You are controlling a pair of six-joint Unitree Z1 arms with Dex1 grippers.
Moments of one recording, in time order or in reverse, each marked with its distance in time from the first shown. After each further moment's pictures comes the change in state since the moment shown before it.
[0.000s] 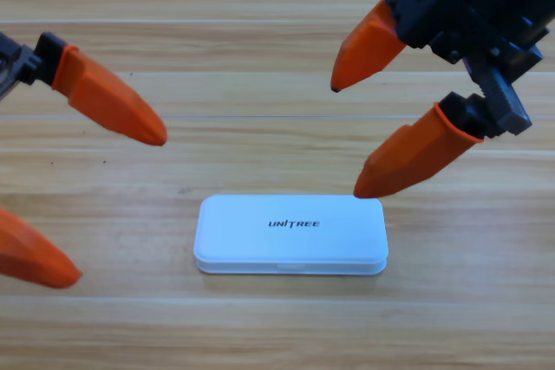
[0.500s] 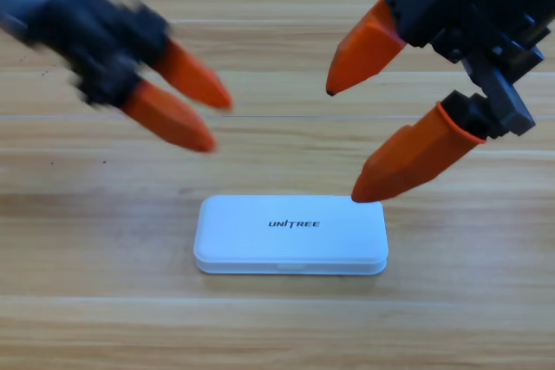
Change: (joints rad) arm 0 0.117 0.339 -0.143 -0.060 0.032 0.031; arm 1 -0.007 0.000 0.000 0.000 0.042 -0.005
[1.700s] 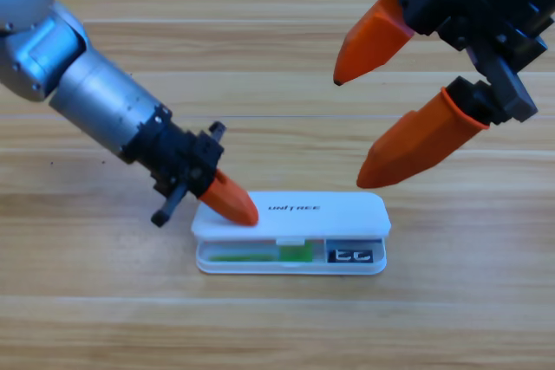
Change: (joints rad) arm 0 0.017 0.383 0.210 -0.437 -0.001 0.149; arm 1 -0.029 0.000 0.000 0.001 0.008 -0.008
